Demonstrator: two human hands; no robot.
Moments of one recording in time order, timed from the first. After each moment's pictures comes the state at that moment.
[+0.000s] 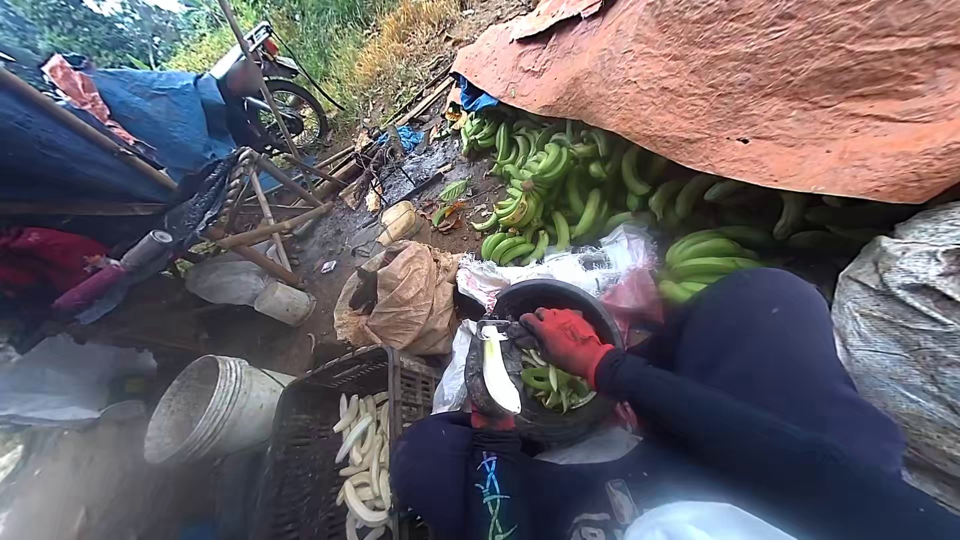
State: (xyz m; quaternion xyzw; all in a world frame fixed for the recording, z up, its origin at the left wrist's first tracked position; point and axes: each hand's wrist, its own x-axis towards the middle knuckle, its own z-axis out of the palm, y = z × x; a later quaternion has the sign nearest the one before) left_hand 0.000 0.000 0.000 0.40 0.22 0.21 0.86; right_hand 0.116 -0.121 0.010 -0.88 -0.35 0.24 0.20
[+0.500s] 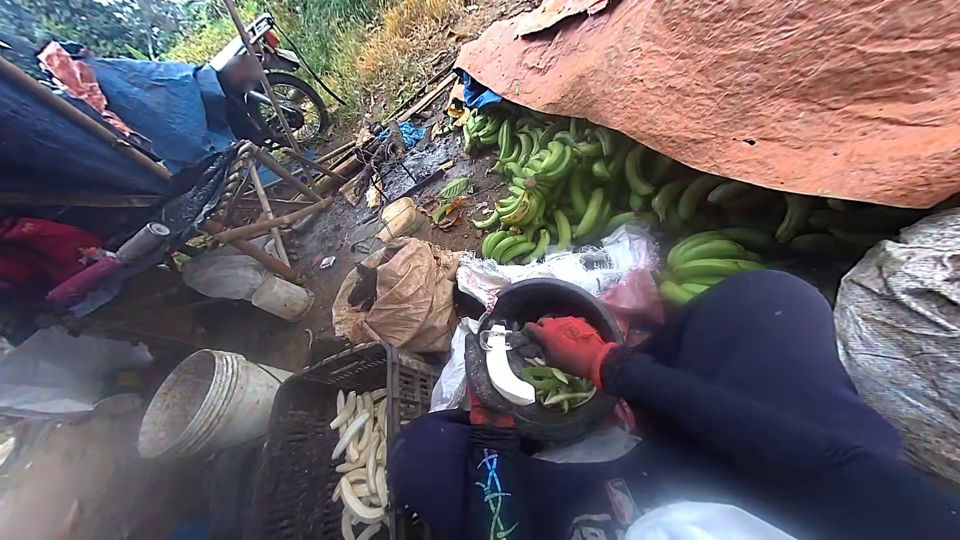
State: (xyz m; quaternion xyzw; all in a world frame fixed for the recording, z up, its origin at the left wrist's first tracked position) left_hand 0.015 -0.010 0.022 0.45 0.19 0.16 0.86; right_hand 0.118 -0.123 0.014 -0.86 -0.38 0.30 0.17
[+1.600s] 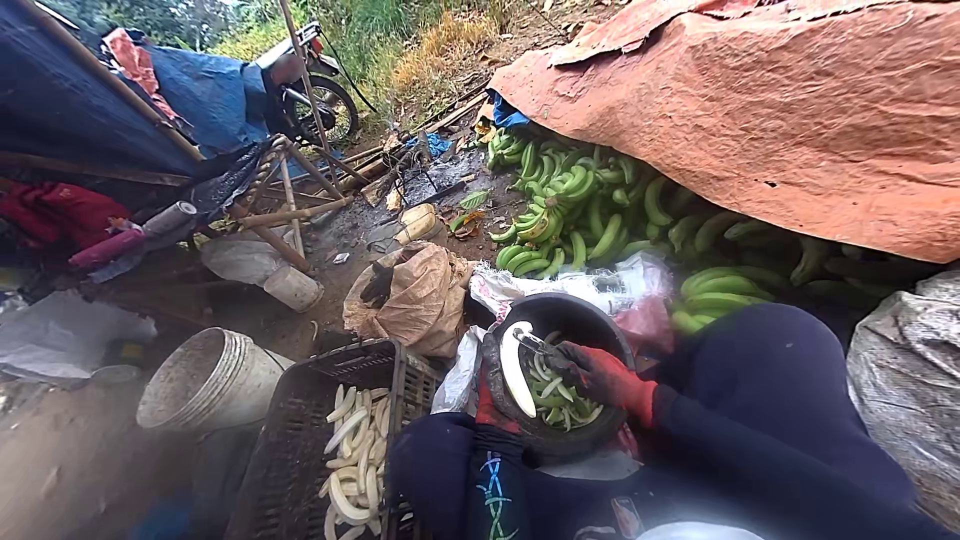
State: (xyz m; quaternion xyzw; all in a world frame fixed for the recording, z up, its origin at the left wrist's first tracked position) left_hand 0.010 0.043 -0.088 0.49 0.13 0.18 0.84; right_hand 0.099 -0.157 -0.007 -0.82 -0.31 0.30 0.38
